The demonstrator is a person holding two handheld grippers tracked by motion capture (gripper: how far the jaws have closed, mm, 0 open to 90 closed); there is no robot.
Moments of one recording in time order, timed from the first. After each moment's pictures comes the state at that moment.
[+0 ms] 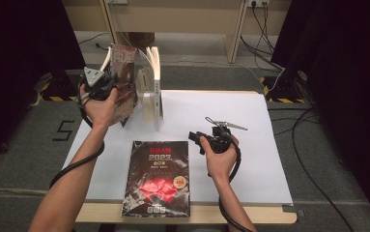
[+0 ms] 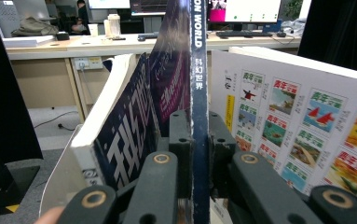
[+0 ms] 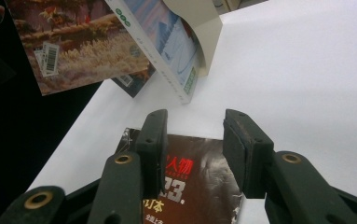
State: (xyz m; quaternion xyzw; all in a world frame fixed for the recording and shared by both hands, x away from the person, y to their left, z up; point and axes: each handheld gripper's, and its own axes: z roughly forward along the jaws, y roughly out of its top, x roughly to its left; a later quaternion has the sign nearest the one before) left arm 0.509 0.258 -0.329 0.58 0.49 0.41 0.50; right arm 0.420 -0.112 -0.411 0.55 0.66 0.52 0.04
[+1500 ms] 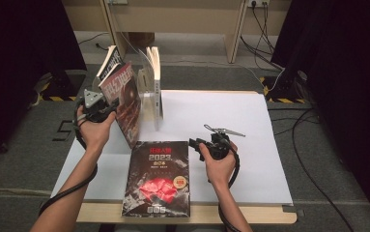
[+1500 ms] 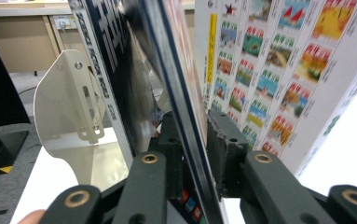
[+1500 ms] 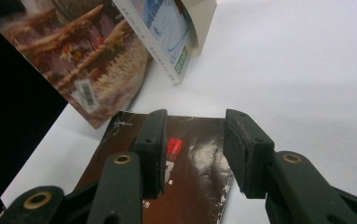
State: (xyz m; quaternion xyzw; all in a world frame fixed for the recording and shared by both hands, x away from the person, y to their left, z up) left arm 0.459 0.265 -0.361 0.62 0.51 0.35 0.48; right arm 0.413 -0.112 -0.433 0.55 0.67 0.51 0.03
